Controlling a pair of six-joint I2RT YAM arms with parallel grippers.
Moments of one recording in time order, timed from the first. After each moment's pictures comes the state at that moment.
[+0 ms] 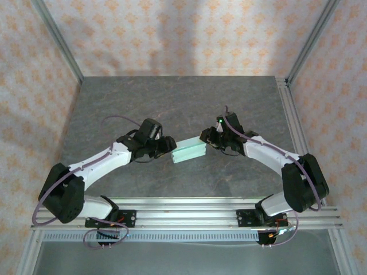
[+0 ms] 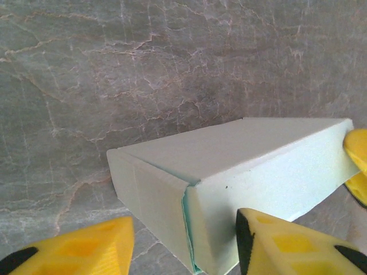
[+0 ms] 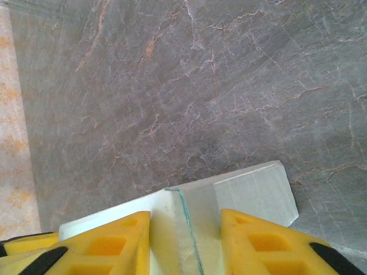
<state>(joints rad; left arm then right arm) -0.54 1.36 0.85 -0.41 0.21 -0.96 0.48 1.44 0.85 -0.22 -0.34 0.86</state>
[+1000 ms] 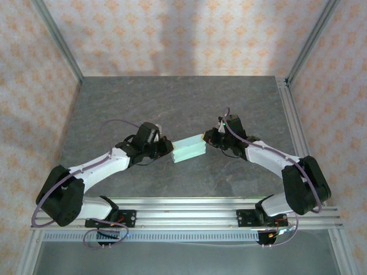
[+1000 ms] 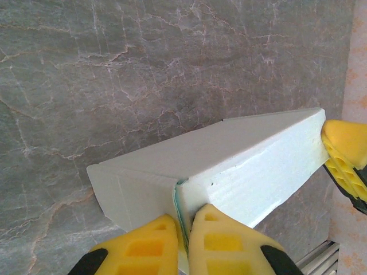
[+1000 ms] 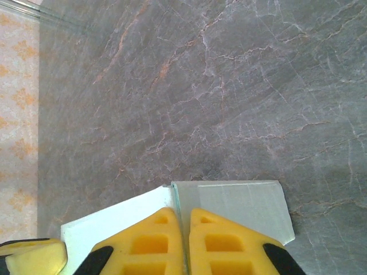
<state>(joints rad) -0.53 1.34 0.73 -0.21 0.23 -0.96 0.46 1.42 0.75 -0.05 -0.33 0.81</state>
